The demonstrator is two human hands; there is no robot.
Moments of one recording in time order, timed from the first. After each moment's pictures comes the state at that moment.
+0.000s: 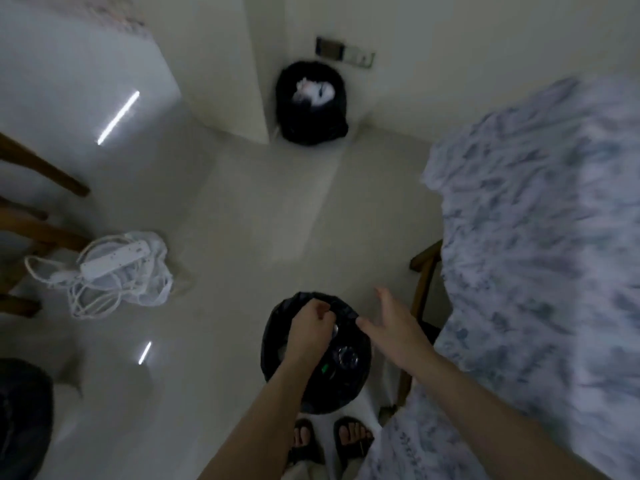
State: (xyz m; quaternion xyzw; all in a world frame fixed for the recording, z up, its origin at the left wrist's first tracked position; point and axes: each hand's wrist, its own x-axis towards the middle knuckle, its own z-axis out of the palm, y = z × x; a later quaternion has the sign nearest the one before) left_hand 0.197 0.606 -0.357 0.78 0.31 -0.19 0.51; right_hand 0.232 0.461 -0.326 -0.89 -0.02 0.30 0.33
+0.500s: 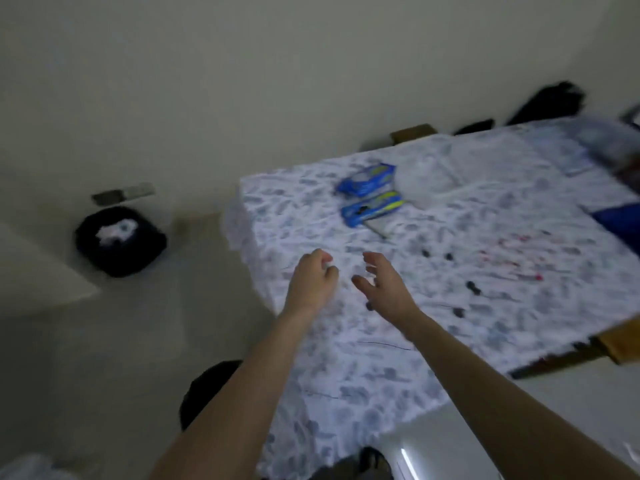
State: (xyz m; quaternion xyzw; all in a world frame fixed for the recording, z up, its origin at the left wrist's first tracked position) left_hand 0.191 0.335 -0.050 0.86 -0.18 -0.21 0.43; right_hand 0.104 0.206 -0.052 -0.85 0.24 -0.03 0.46
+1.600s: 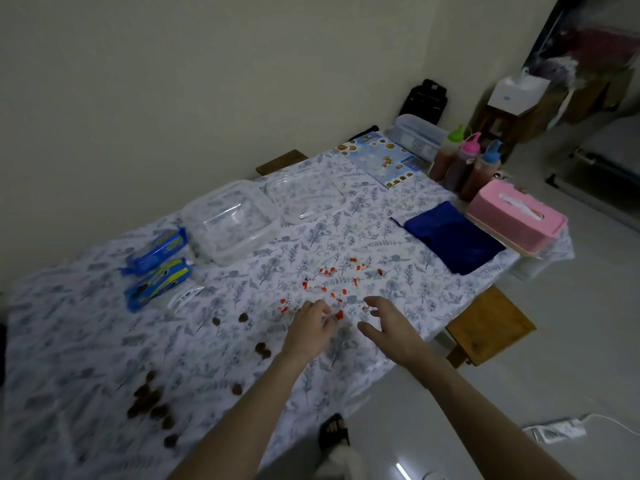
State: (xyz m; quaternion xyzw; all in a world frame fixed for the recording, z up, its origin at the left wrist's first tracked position) left_hand 0.025 -0.109 -0.080 0.86 -0.34 -0.25 0.29; right_hand -0.110 -0.237 -0.060 -0.87 0.28 -0.01 0.40
